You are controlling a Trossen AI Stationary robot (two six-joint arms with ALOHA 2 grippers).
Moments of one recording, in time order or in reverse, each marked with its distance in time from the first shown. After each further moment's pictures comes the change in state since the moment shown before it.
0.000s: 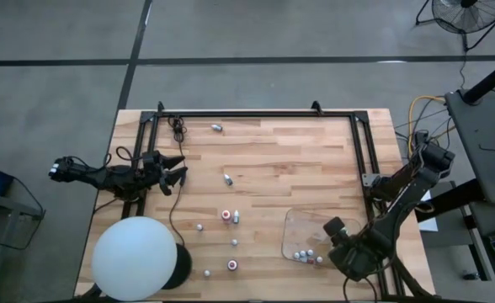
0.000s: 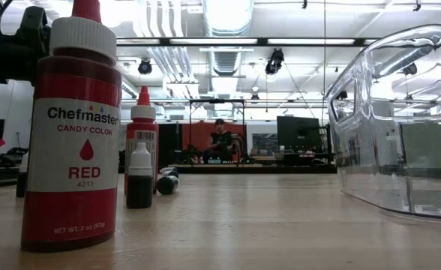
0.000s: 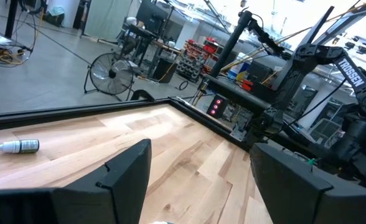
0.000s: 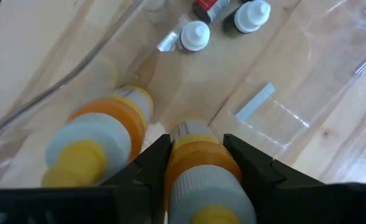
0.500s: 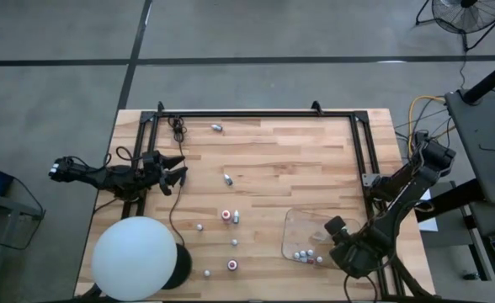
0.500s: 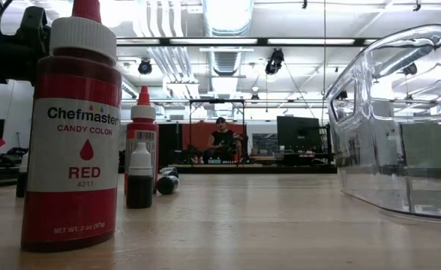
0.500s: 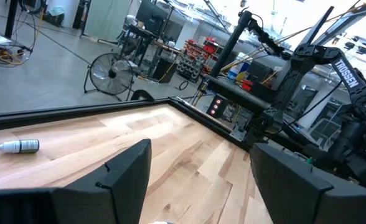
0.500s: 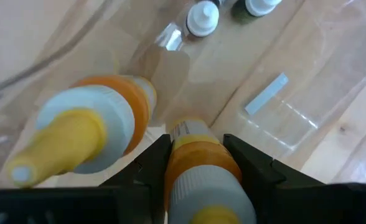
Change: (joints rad) left arm 0.000 0.000 0.000 0.000 0.000 0.000; right arm 0.000 -0.023 -0.060 0.044 -0.028 0.002
